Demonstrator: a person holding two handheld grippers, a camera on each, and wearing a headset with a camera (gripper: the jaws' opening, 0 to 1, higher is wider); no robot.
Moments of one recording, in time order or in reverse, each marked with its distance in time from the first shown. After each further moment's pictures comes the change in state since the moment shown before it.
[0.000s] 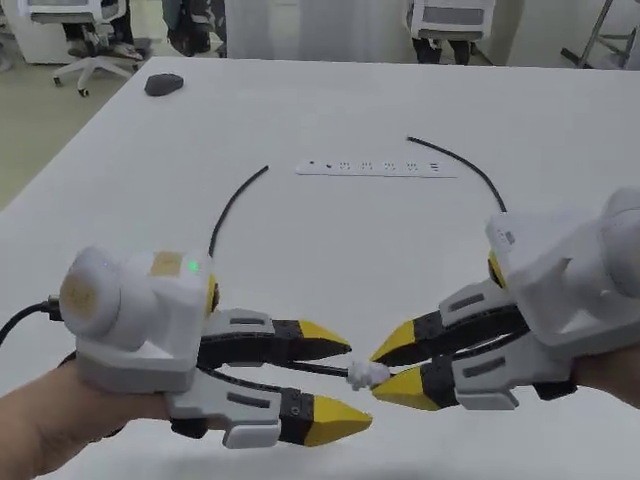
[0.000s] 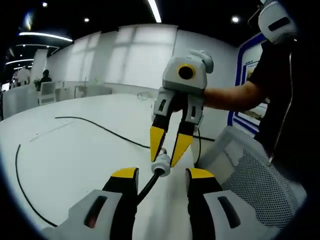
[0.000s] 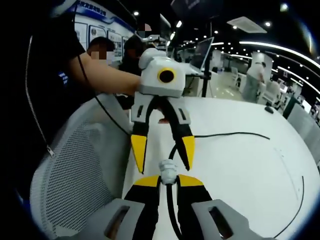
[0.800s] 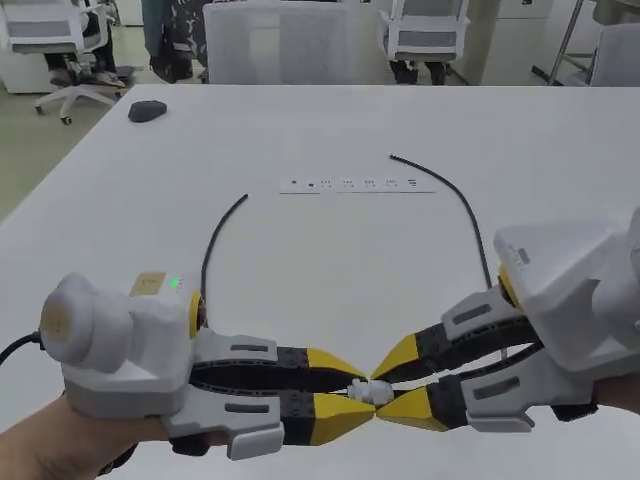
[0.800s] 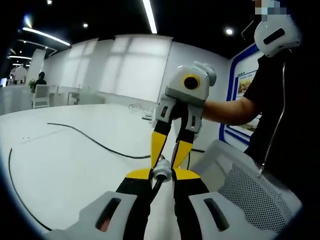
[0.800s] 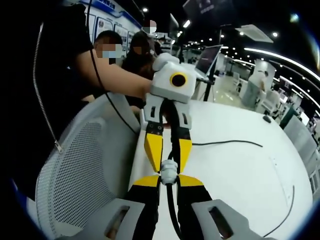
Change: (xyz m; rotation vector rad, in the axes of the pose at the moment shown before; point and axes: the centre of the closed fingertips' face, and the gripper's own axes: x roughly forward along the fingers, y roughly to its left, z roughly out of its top) left arm -0.001 -0.018 0.013 0.003 -0.091 -0.060; right arm -0.011 0.015 0.007 -0.088 0.021 -0.037
